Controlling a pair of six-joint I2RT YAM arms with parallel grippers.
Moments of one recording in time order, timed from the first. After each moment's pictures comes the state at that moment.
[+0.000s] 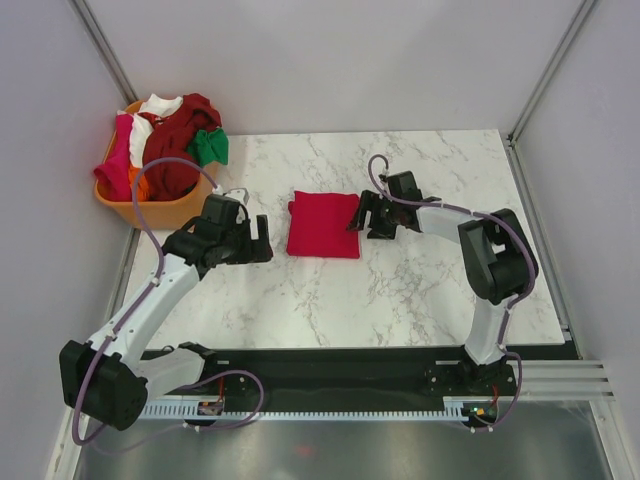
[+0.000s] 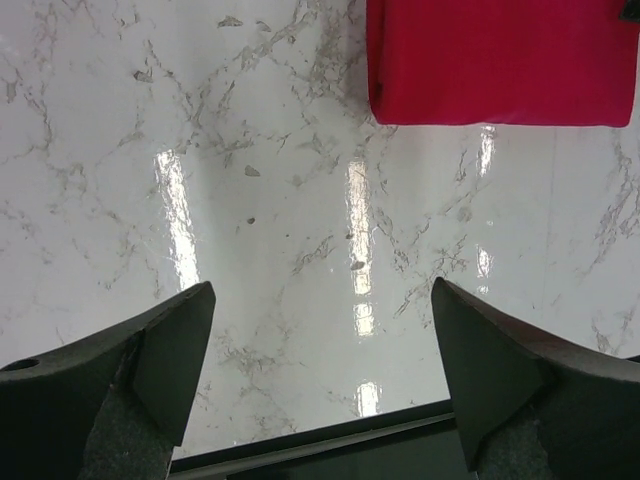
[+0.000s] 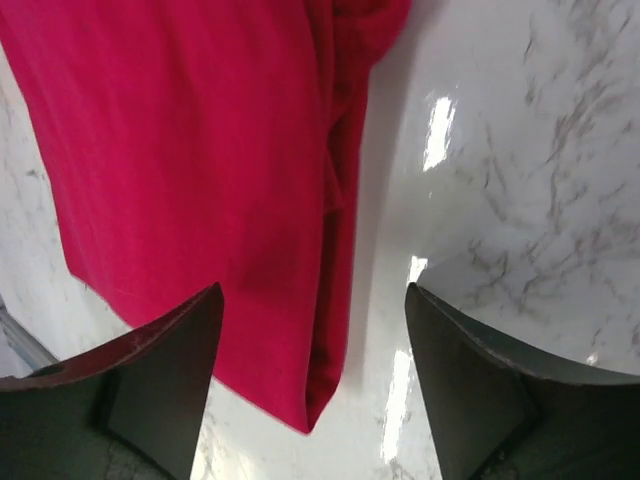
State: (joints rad) left arm -0.37 1.12 0.95 -0.72 -0.01 -0.36; right arm 0.36 1.90 1.15 -0.15 -0.38 0.59
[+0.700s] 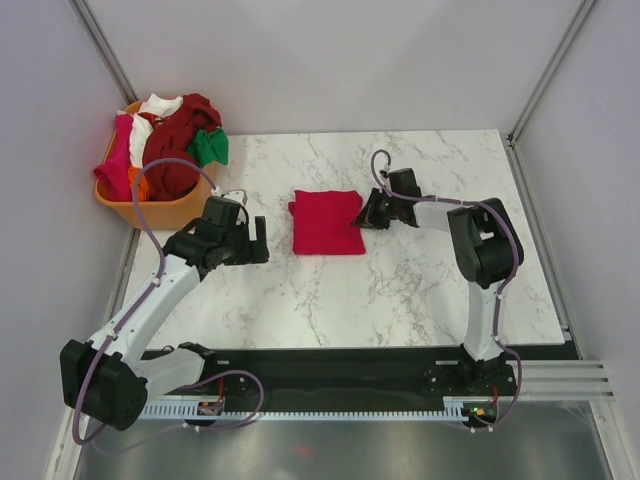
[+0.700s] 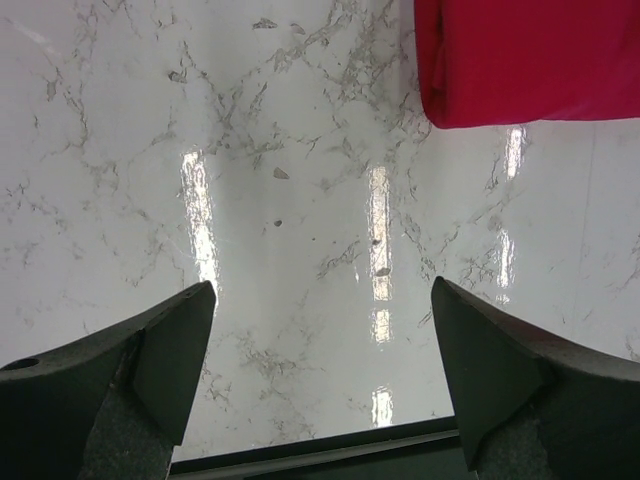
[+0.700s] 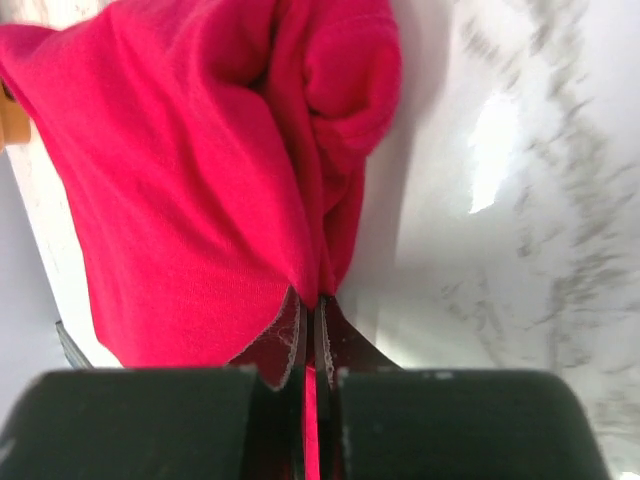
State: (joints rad) left arm -0.37 1.12 0.93 -0.71 -0.08 -0.35; right arm 0.32 2.07 1.22 0.04 -0.47 0.66
